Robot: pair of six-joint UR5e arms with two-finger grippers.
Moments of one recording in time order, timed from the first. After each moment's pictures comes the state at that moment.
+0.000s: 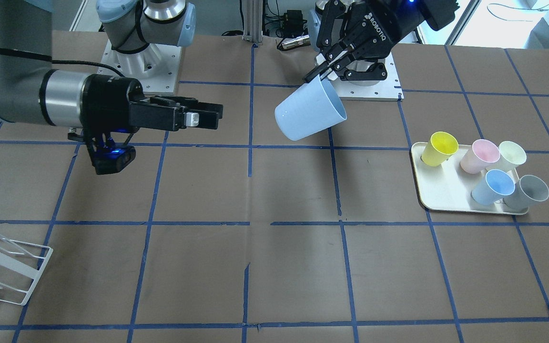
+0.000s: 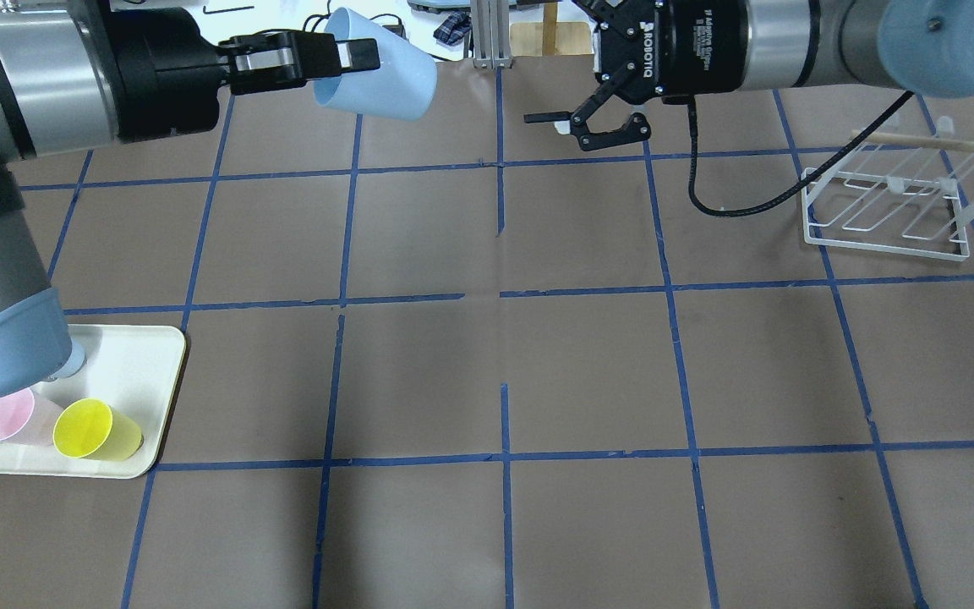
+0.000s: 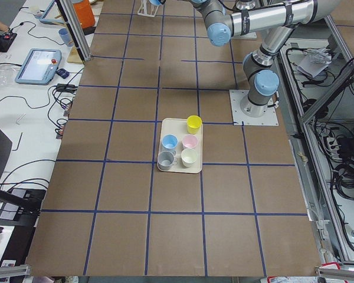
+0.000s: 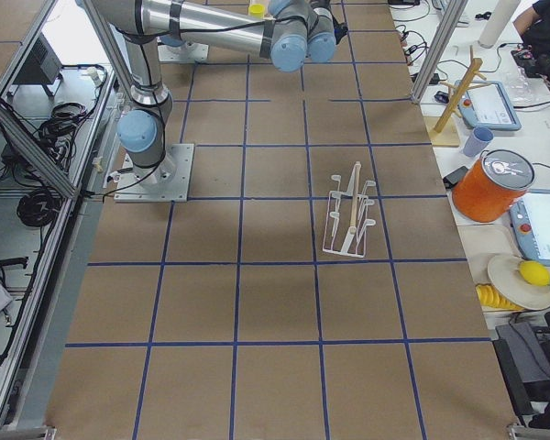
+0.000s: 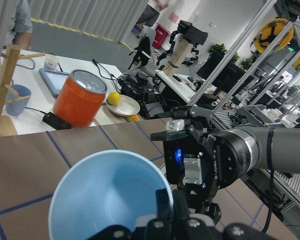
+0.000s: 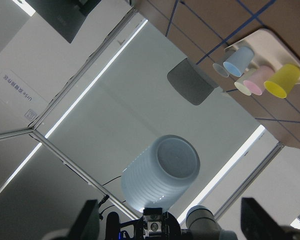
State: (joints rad) left arm -1.43 -1.38 -1.94 -0.66 0.65 0.06; right arm 1.43 -1.40 1.56 -1.02 -0.17 0.11
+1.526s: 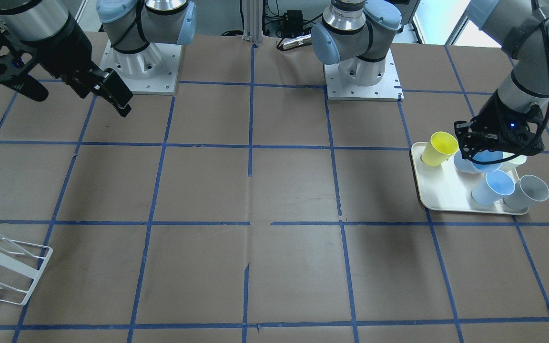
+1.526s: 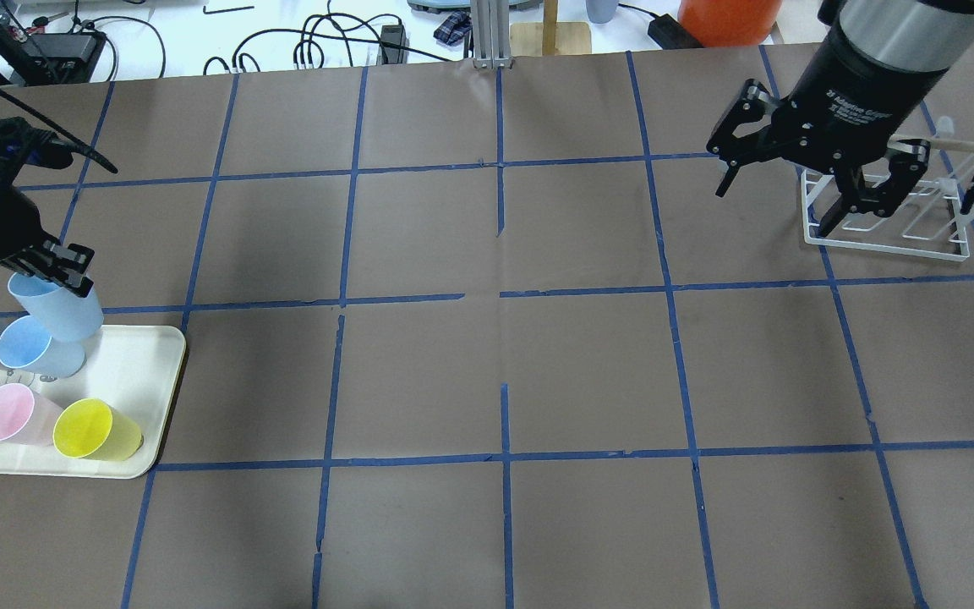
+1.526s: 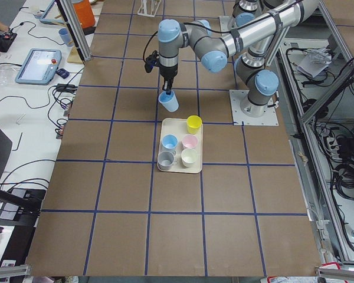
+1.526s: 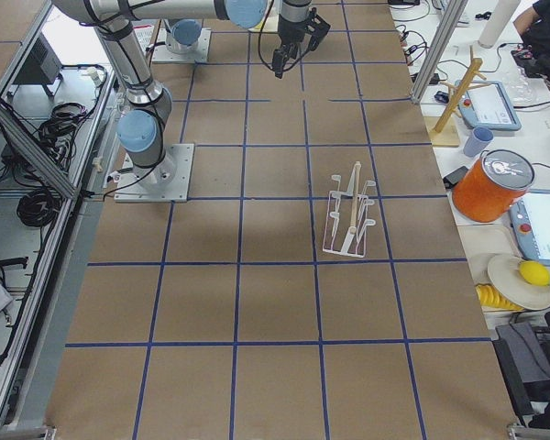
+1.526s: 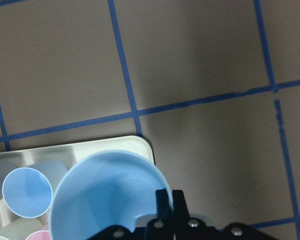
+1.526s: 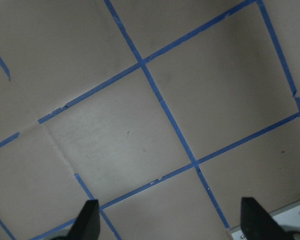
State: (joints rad) left arm -1.07 -1.56 -1.89 -1.25 1.60 0.71; right arm 1.53 -1.59 1.55 -1.46 -1.52 0.41
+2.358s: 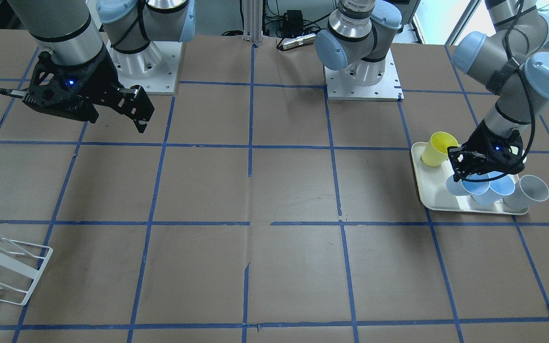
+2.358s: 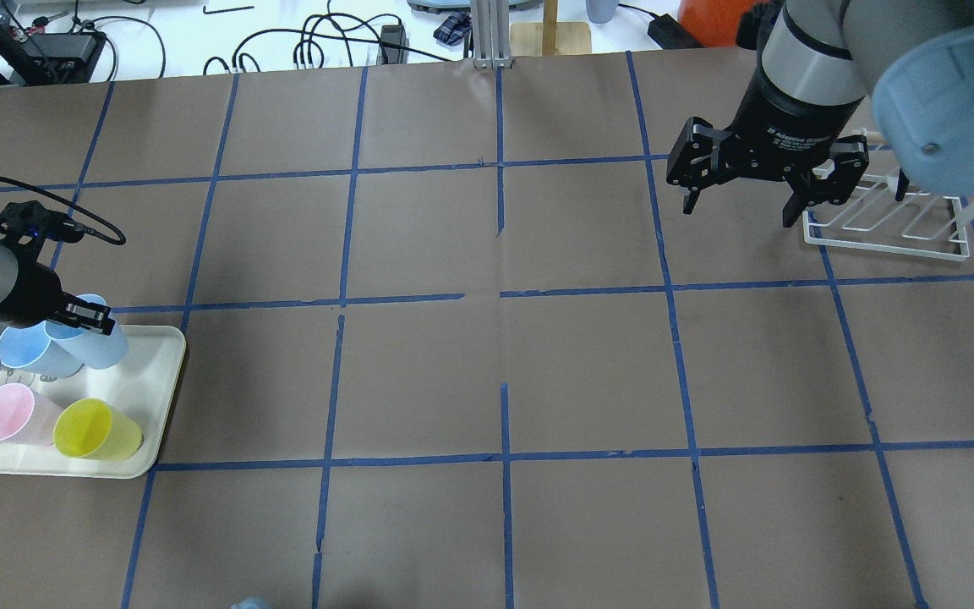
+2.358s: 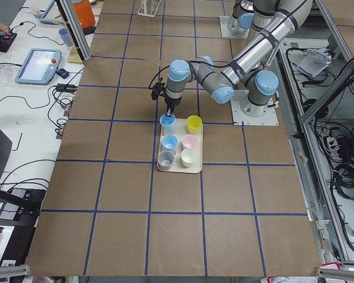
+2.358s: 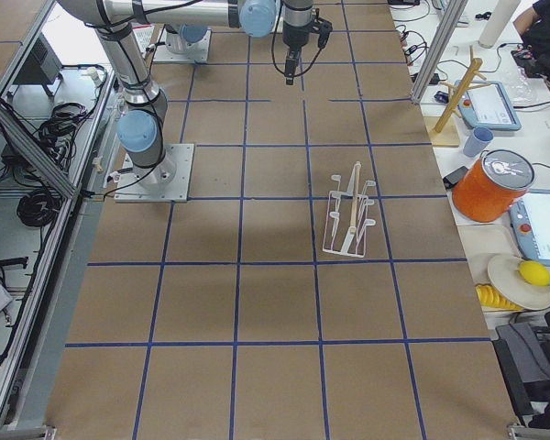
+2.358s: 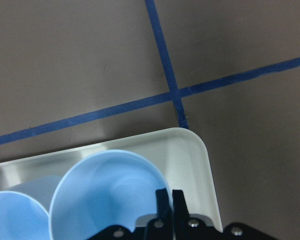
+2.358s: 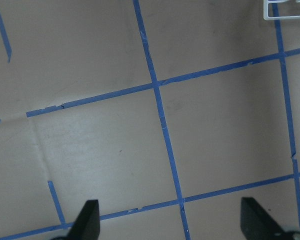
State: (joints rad) left arm -0.97 -1.63 -2.14 -0.84 1.49 0.85; right arm 1.58 -1.59 1.62 -1.60 -1.57 0.22
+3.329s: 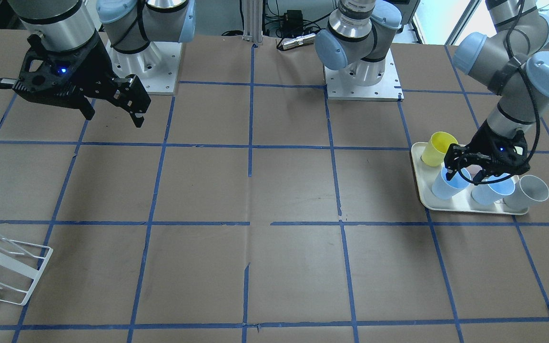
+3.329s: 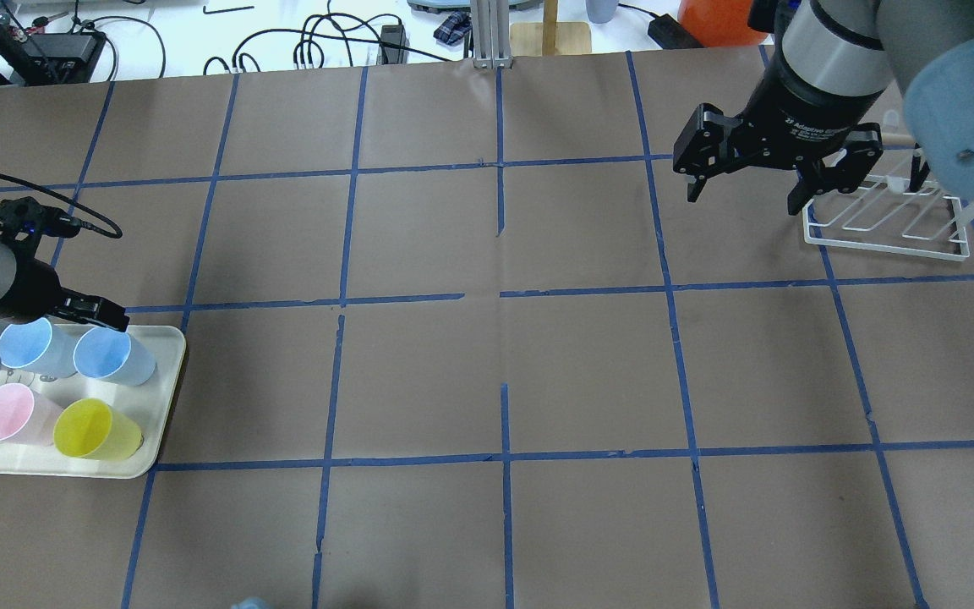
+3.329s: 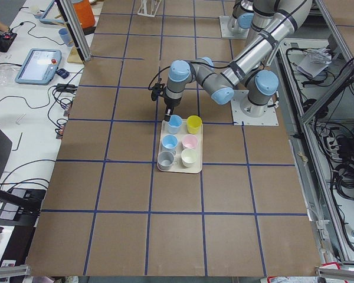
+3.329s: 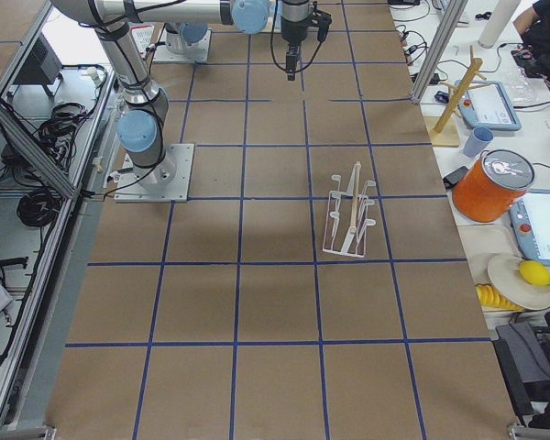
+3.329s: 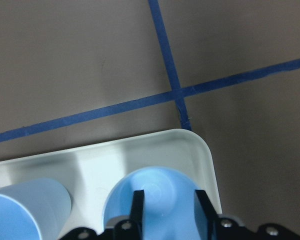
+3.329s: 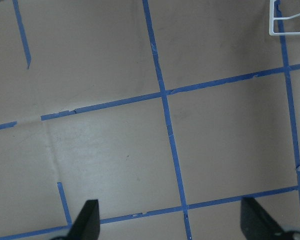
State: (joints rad) left arm -0.98 -1.63 -2.05 -0.93 1.47 0.77; right arm 1.56 -1.61 1.63 -1.62 -1.54 0.18
